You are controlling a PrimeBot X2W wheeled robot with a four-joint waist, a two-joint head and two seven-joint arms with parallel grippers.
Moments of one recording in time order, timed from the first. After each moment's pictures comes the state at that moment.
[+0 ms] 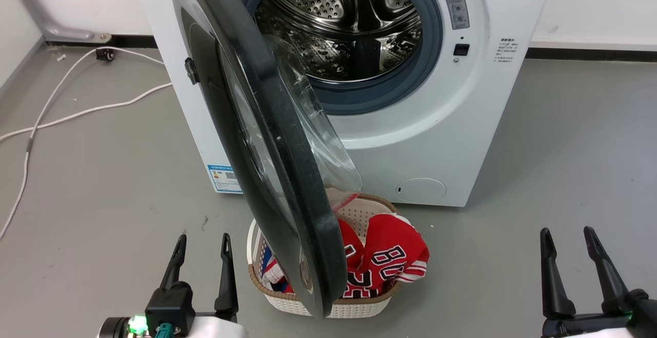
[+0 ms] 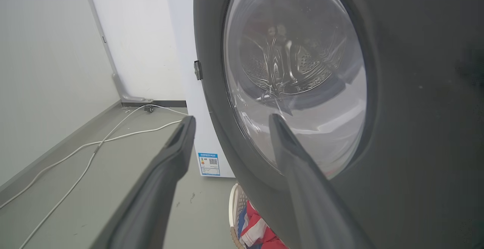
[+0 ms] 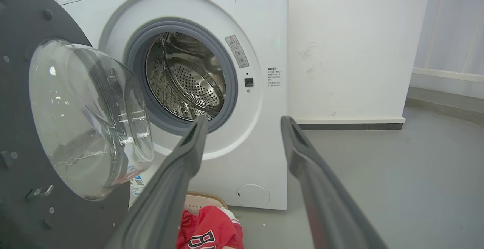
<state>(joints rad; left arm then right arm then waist) 0.07 0.05 -0.09 0.08 -0.05 0.10 -0.26 0.17 -0.05 -0.07 -0.09 0.14 0.13 -0.26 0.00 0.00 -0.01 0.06</state>
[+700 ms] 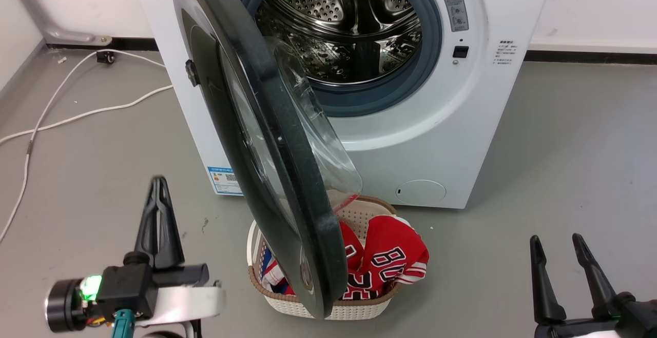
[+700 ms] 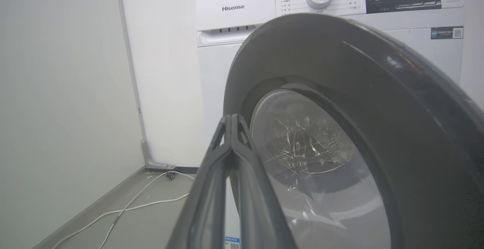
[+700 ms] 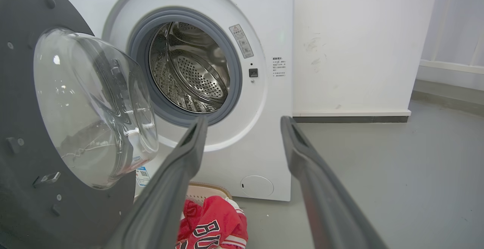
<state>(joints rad) 0.02 0.06 -0.04 -0.15 0.00 0.15 -0.26 0.17 -0.05 -0.05 -0.05 0.14 0.13 -0.26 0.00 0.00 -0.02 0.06</state>
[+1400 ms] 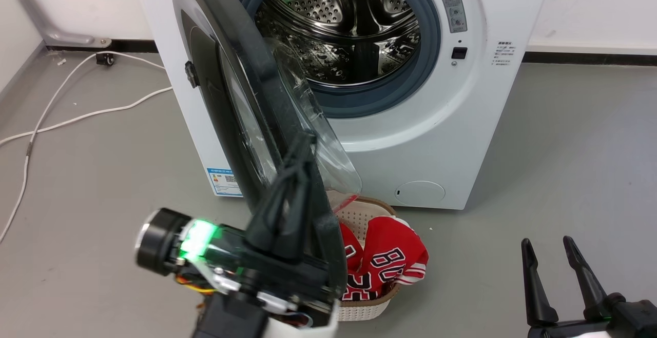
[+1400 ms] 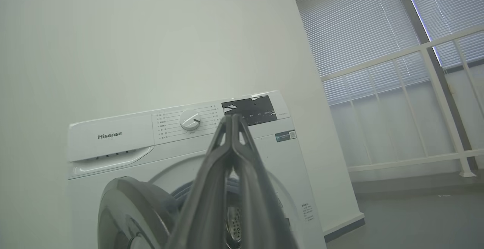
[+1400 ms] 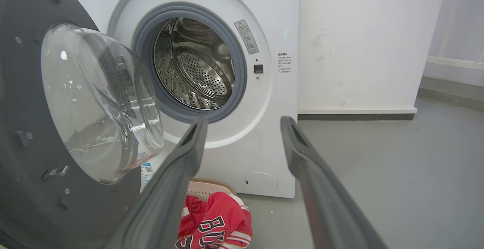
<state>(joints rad) -0.12 0.08 -0.40 -0.42 0.08 0.06 -0.26 0.17 -0.05 -0.03 -0.04 0.14 0.13 -0.26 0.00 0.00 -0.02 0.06</state>
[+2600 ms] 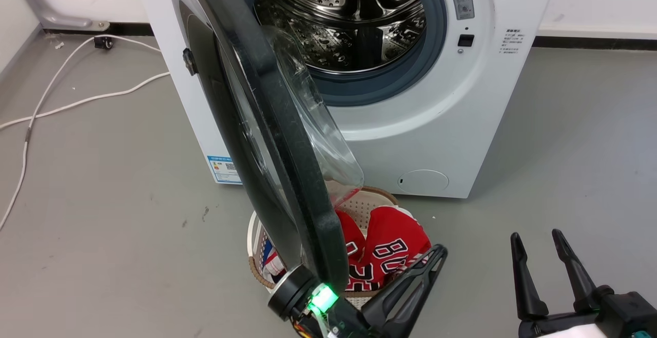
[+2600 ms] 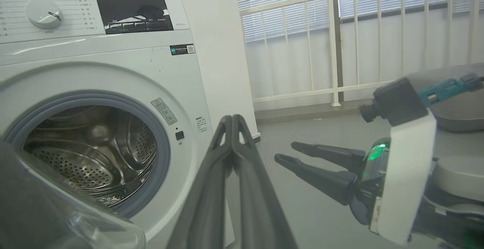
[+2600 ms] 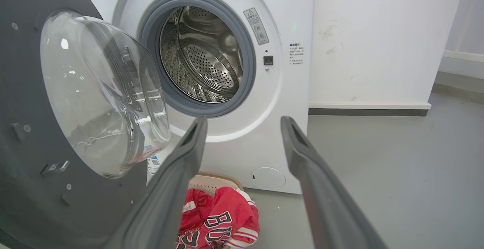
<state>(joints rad) -0.10 0.09 -0.75 -0.18 0.02 0.04 -0.26 0.15 -0.05 0.00 -0.02 0.13 0.13 -0.26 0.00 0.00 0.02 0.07</state>
